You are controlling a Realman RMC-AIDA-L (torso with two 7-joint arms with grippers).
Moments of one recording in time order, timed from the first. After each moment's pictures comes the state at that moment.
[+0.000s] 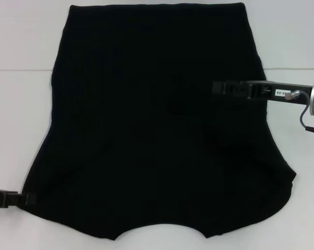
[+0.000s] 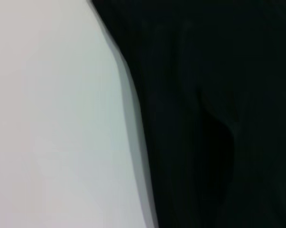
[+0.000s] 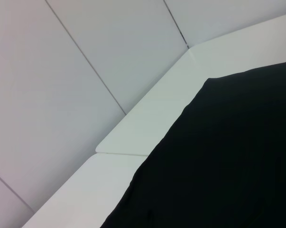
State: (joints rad) left arm -0.44 -2.12 0.40 1.06 2.64 1.58 -2.06; right arm 0.74 2.05 -0.62 -0.58 -2.03 -1.26 1.89
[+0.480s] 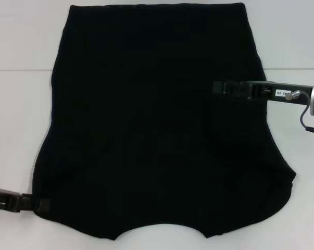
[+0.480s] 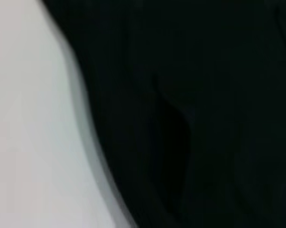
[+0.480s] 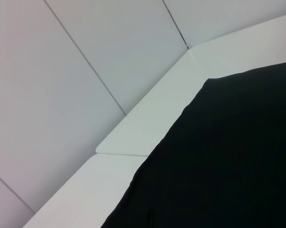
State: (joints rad) left arm -0.46 -2.12 0.46 1.06 2.64 1.63 -2.04; right arm 0.74 2.05 -0.62 -0.58 -2.03 -1.26 1.89
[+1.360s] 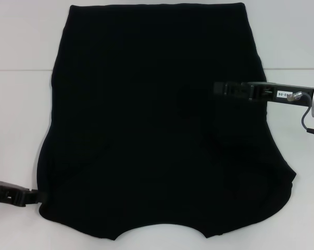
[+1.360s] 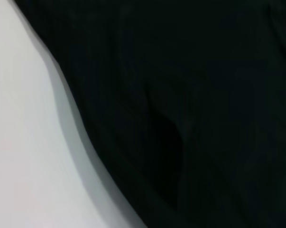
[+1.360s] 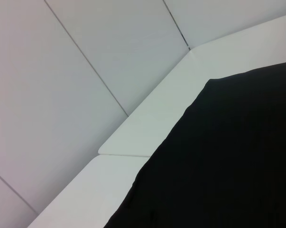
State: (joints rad) left arm -0.49 -2.11 0.47 1.02 2.64 1.60 -2.03; right arm 0.73 2.05 -0.62 -0.58 -2.02 -1.27 1.89
